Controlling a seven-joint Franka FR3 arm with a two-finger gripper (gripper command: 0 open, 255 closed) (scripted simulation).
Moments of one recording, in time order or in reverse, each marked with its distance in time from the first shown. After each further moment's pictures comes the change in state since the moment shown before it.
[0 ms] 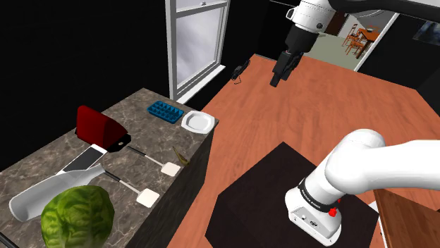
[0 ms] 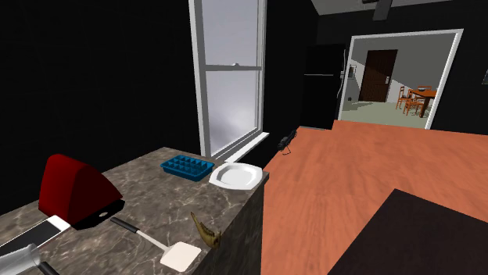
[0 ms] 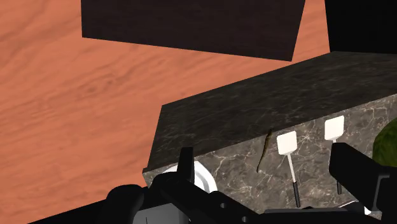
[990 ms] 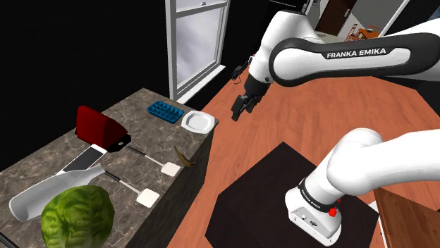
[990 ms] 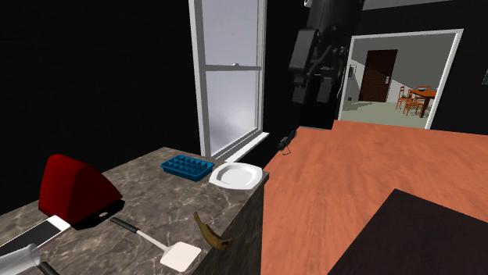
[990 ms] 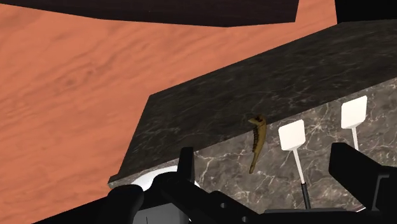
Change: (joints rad) arm 0.056 0.152 0.172 -0.288 0.131 0.510 0.145
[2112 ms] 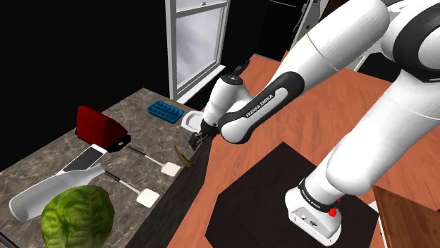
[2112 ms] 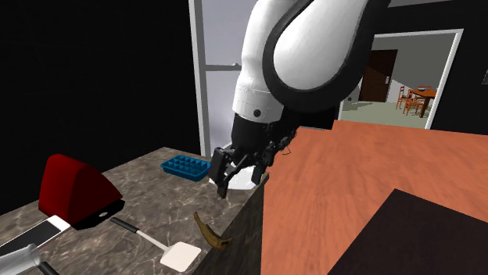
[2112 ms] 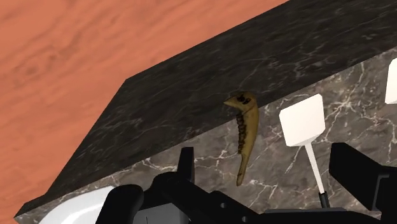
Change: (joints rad) arm -0.015 0.719 0.226 0.067 -0.152 0.743 0.358
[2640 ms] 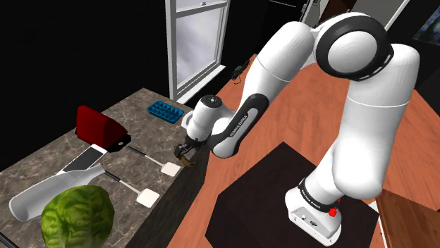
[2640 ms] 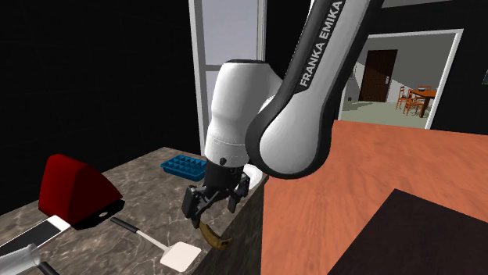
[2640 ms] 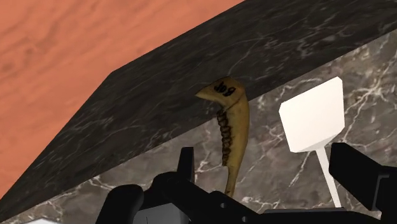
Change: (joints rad) arm 0.233 0.347 -0.243 0.187 -0.354 0.187 0.356
